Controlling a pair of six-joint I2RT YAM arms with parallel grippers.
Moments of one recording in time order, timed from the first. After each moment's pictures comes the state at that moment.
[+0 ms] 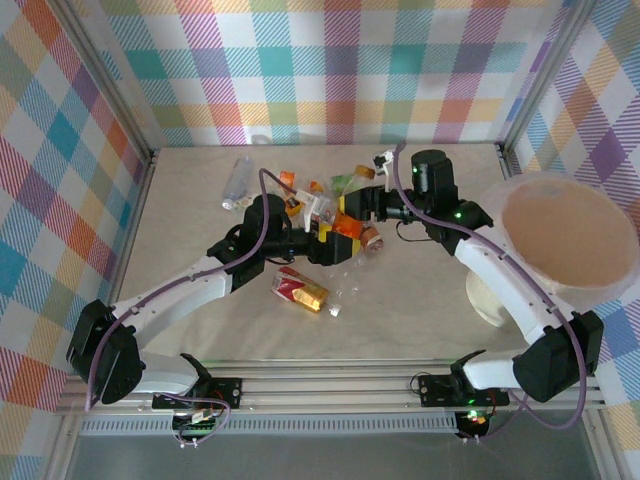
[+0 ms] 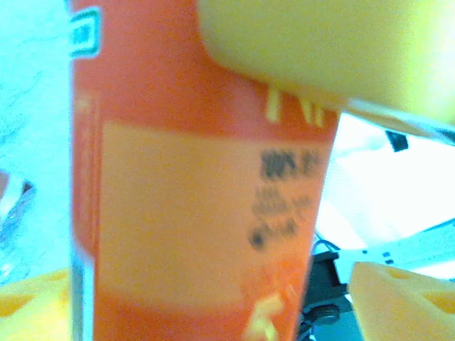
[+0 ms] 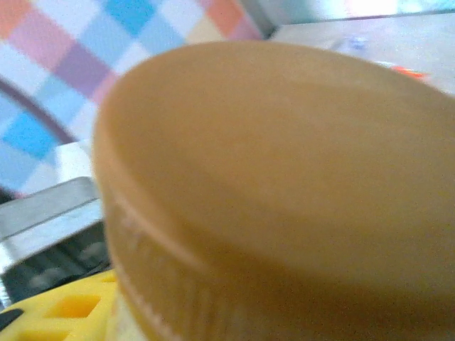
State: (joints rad) left arm -0.70 1.33 0.99 0.04 0.59 -0.55; right arm 0.47 1.32 1.26 -0.41 -0.58 0.38
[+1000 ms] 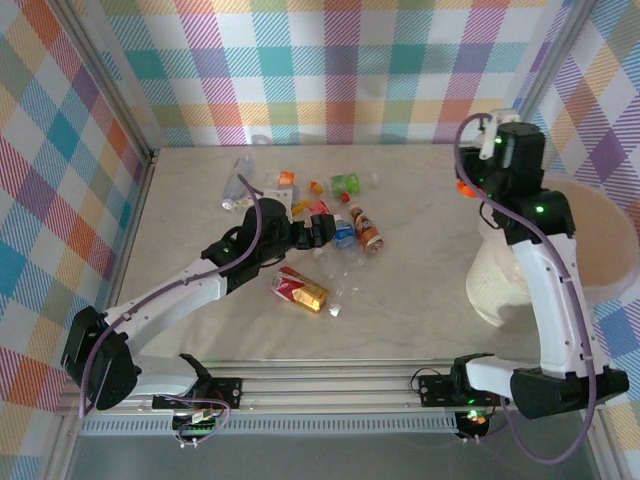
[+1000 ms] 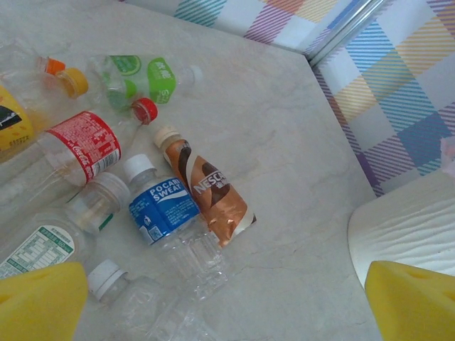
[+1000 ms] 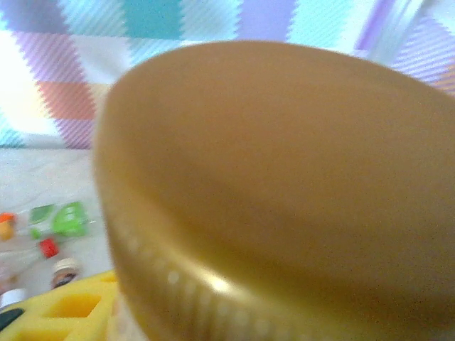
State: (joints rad) left arm -0.71 1.30 0.99 -0.14 -0.03 -0.63; right arm 0.14 1.21 1.60 -0.81 0.27 -0.01
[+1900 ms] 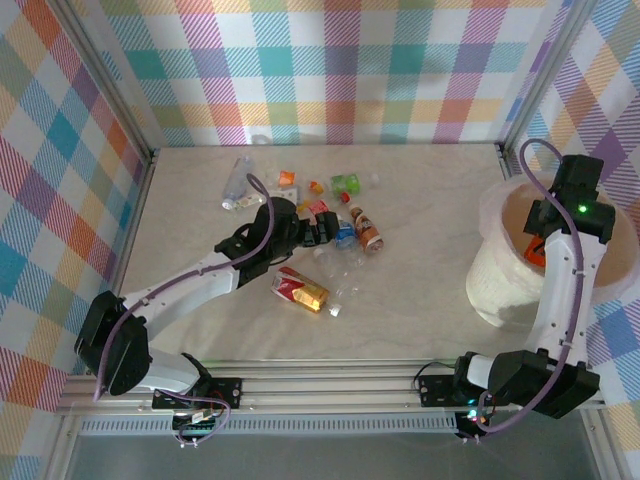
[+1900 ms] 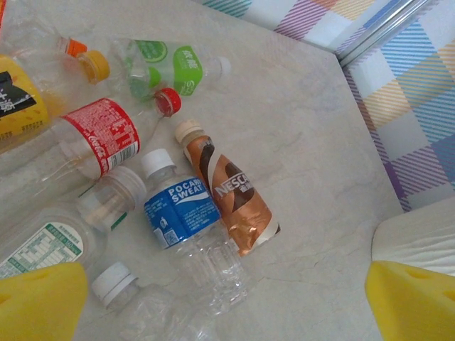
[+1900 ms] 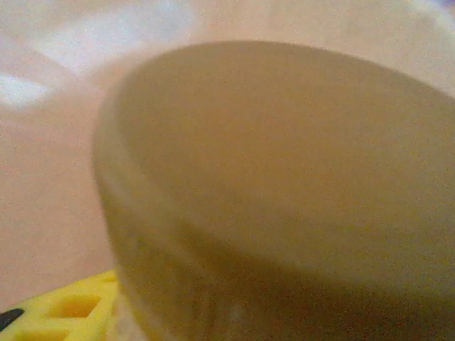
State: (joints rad) left arm -0.71 1.40 1.01 -0.12 -0.07 -0.68; right arm -0.37 1.24 1.47 -1.18 0.31 0.00
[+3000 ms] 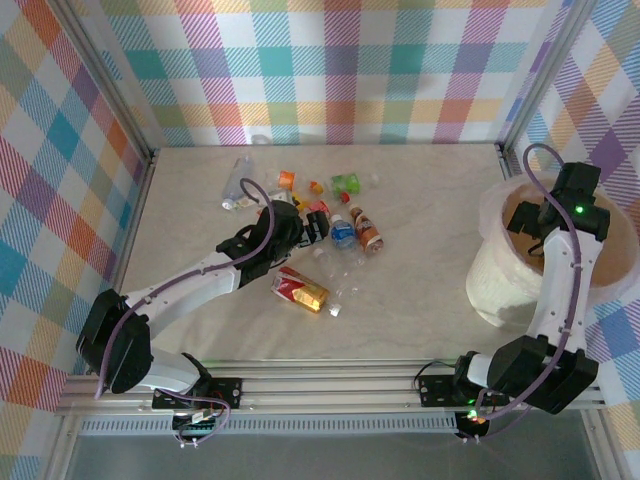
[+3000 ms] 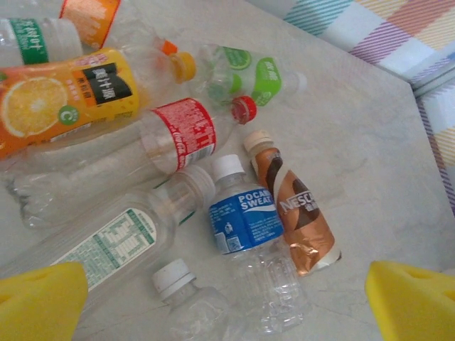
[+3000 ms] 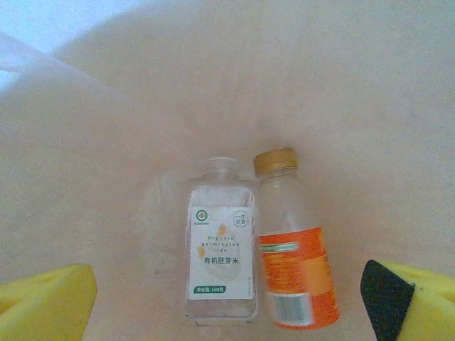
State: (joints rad) left arm -0.71 1.40 0.99 -0.20 -0.25 -0.80; right arm -0.41 1.25 1.39 -1.10 0.19 0.07
